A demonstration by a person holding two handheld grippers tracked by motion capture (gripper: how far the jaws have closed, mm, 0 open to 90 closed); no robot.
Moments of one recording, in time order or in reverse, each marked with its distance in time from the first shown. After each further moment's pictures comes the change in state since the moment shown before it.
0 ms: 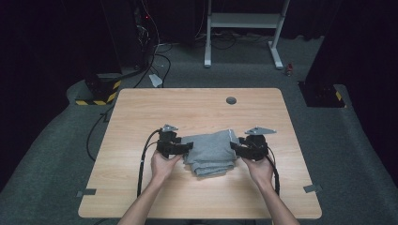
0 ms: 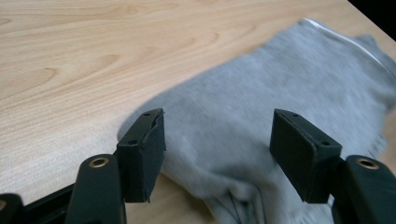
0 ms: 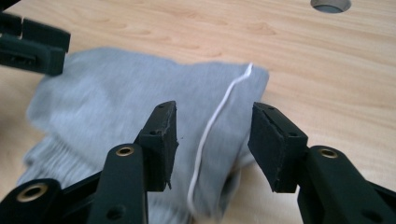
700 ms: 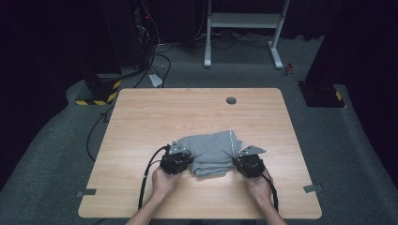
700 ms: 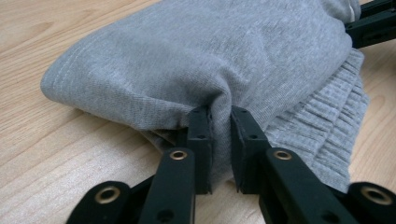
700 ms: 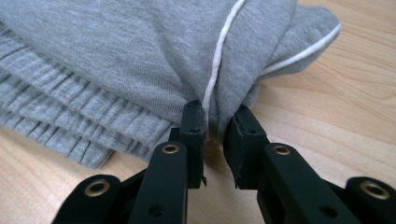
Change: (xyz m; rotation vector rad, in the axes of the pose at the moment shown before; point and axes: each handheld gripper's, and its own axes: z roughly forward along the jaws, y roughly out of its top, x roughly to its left) left arm -0.029 -0.053 0.000 -0.001 -0.044 0.224; right arm 0.015 -0.059 0.018 0.105 -0.094 -0.128
